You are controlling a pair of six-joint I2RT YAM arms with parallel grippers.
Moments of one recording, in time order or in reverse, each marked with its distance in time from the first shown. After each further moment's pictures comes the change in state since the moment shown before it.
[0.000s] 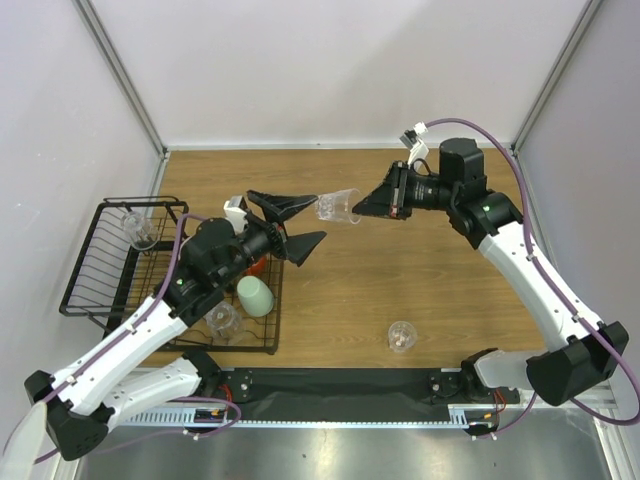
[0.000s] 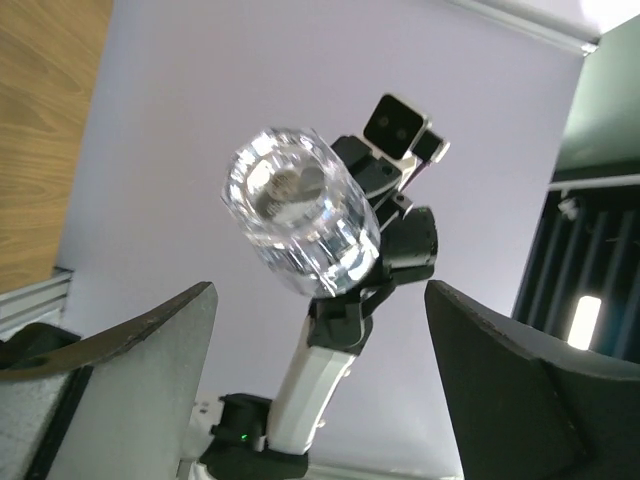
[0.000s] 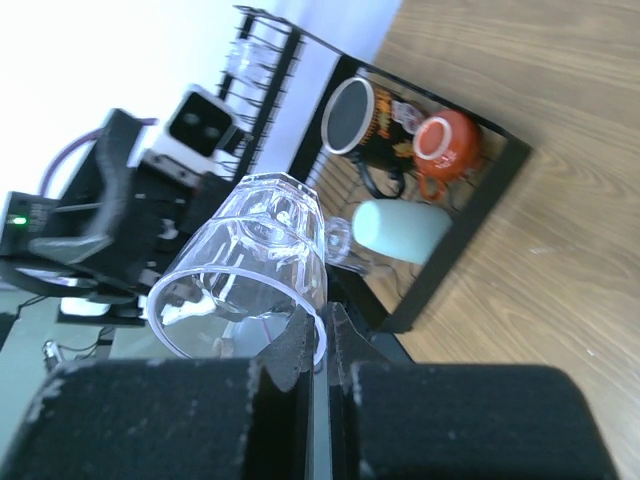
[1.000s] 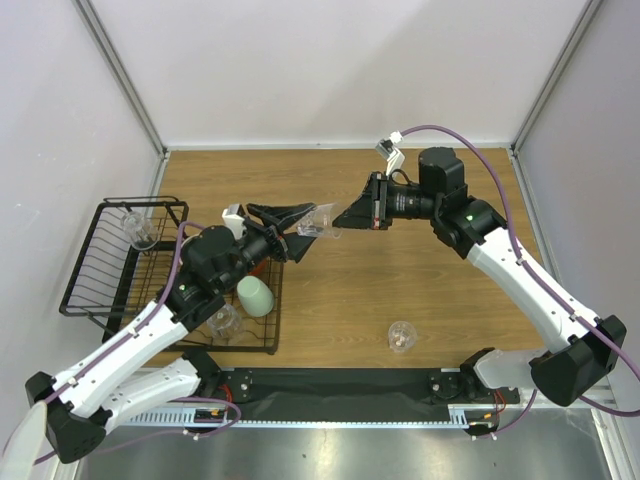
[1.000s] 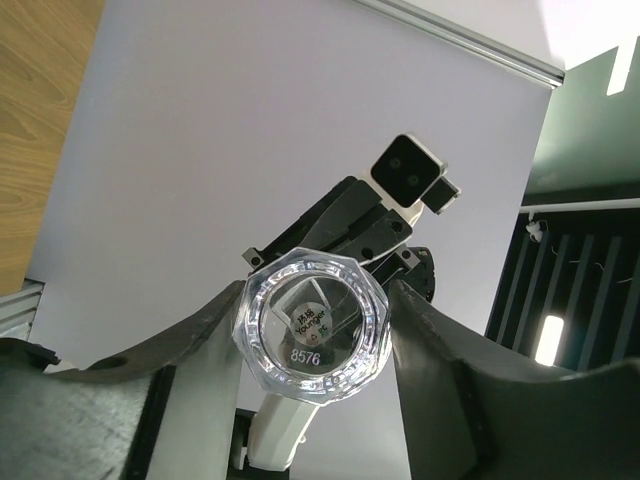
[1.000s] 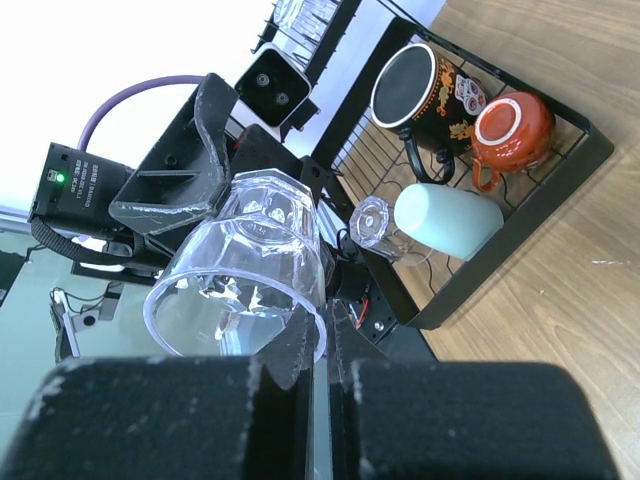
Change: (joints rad) left arm -0.008 -0.032 -0.076 0.065 -0.071 -0.082; right arm 0.140 0.003 -0.029 0.114 0.013 0.023
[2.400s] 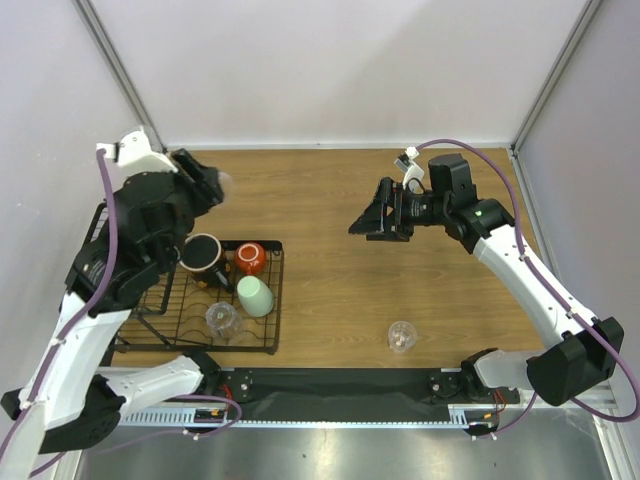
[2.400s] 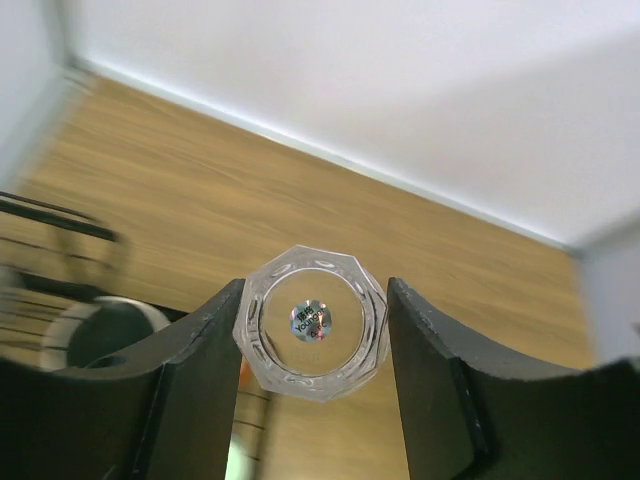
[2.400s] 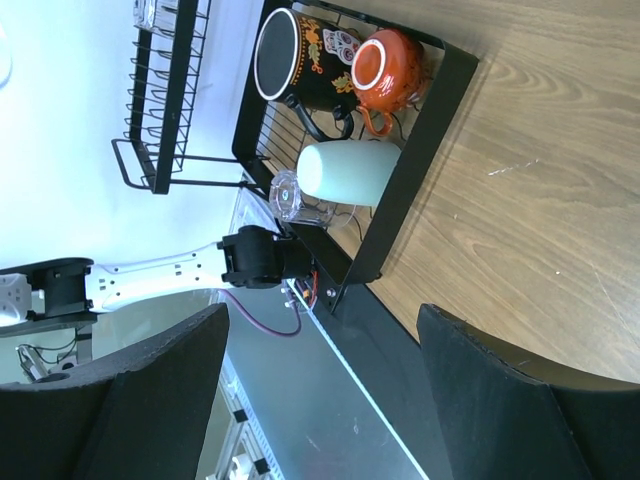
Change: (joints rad) left arm 0.076 0.156 0.811 -0.824 -0.660 1.344; right arm -0.130 0.000 -0.053 -0.238 0.018 -0.077
